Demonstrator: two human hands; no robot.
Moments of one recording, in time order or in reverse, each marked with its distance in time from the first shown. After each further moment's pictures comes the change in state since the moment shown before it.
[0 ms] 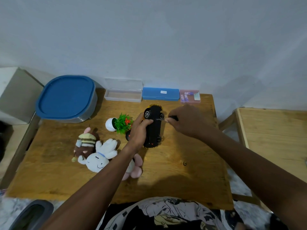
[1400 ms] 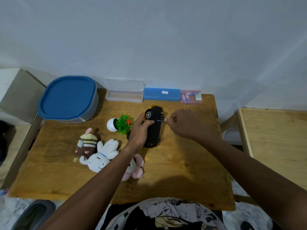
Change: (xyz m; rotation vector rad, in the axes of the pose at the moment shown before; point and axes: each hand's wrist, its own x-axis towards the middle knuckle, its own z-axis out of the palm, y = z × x) left_hand 0.001 0.002 -0.005 0.134 0.001 0.021; right_hand 0.005 -0.008 0.018 0.255 -0.051 0.288
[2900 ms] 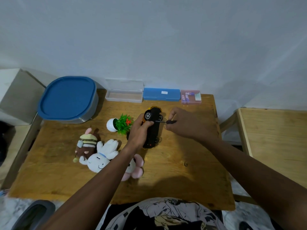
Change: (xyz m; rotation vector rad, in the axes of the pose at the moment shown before) left_hand -0.002 -0.001 -0.001 0.030 0.016 -0.018; right_hand -0.010 -0.006 -0.008 0.189 -0.070 0.124
